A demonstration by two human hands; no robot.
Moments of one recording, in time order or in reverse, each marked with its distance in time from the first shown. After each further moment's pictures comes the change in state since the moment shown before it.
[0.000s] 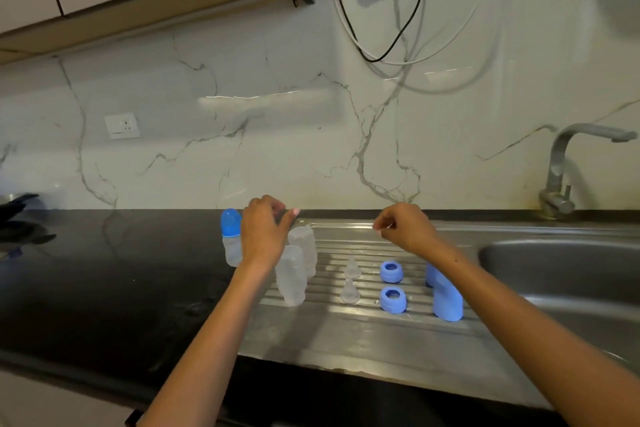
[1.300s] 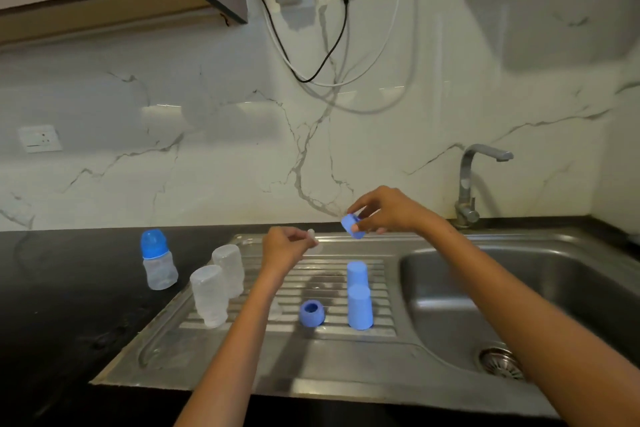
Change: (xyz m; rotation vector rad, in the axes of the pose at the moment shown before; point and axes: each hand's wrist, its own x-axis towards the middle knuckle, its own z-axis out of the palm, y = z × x) left_hand -0.022 0.083 0.115 -0.444 -0.360 -0.301; right_hand -0.012 0.048 -0.117 0.195 -0.183 0.021
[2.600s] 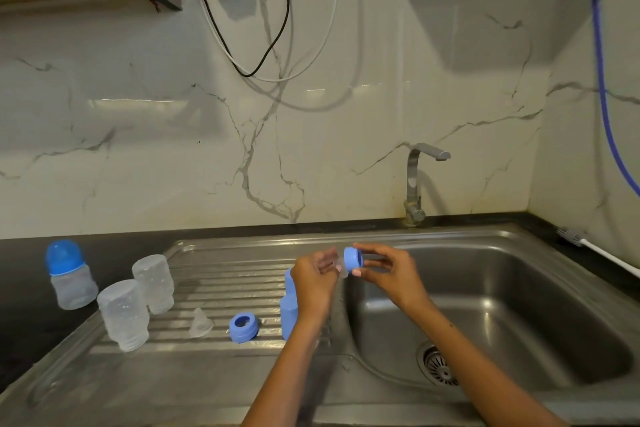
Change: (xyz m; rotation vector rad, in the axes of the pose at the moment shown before) left_hand -0.063 0.018 0.162 -0.218 0.037 0.073; right_hand -0.081 0.136 0.025 0.399 0.481 -0.066
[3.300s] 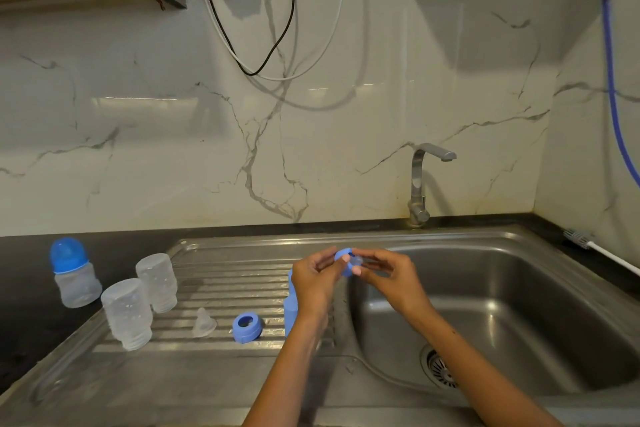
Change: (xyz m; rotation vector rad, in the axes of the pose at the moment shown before) left_hand -0.004 -0.001 -0.002 -0.325 -0.024 -0.134; right_hand -0.001 0.003 0.009 0.067 -0.007 -0.031
